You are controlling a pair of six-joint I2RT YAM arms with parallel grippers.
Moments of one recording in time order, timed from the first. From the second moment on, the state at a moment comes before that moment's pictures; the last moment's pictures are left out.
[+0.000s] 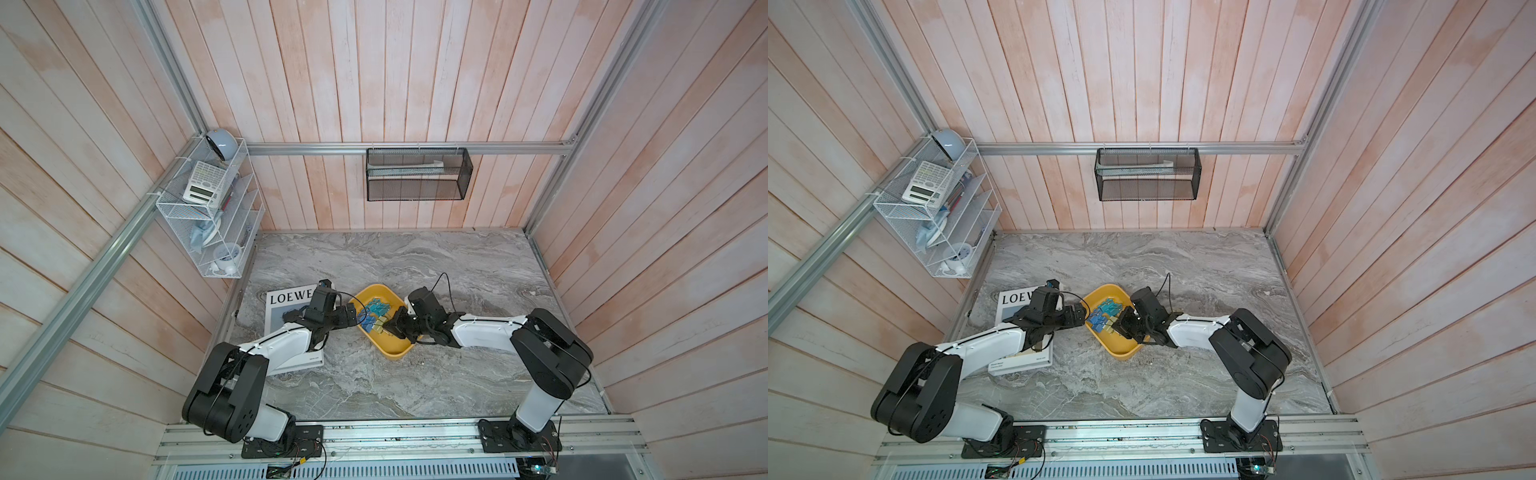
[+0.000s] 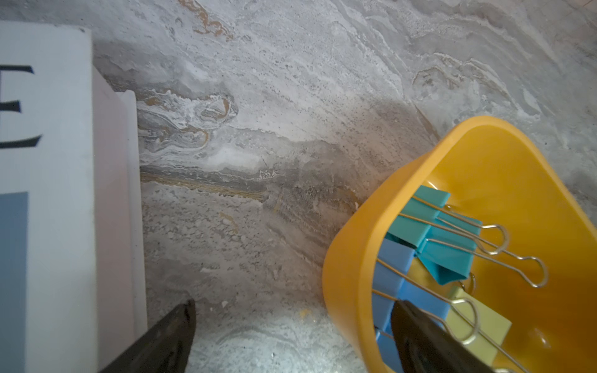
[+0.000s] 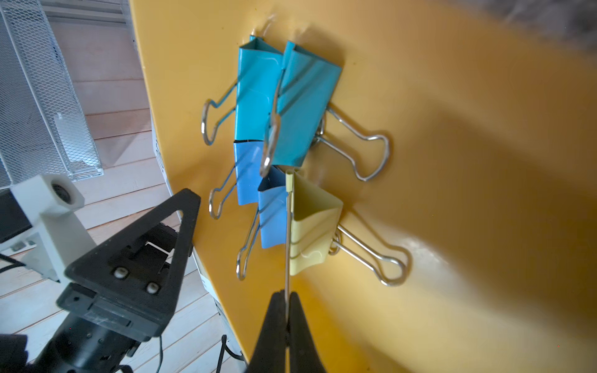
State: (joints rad) left arm -0.36 1.46 0.65 -0.03 0.00 -0.44; right arm 0.79 1.76 0.88 0.18 -0.34 1.33
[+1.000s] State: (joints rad) left arm -0.36 1.46 0.65 -0.03 0.00 -0.44; right arm 0.80 1.61 0.77 0.18 -0.38 1.33
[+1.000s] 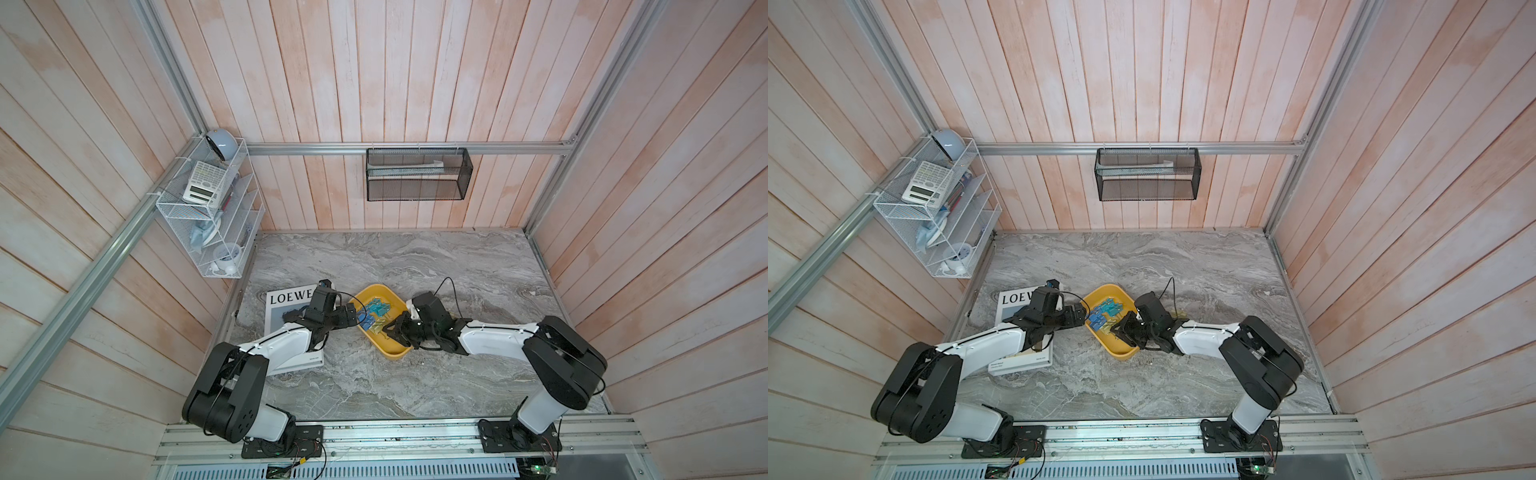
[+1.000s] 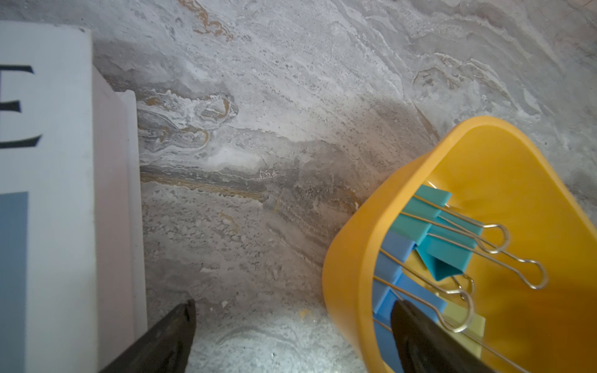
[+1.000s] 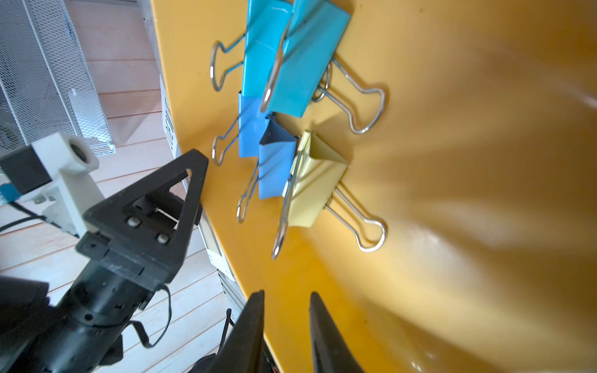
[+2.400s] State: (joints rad) left arm -0.36 1.46 0.65 -0.03 0.00 -0.44; right arm 0.36 1.28 0.50 0.04 -0.28 1.40
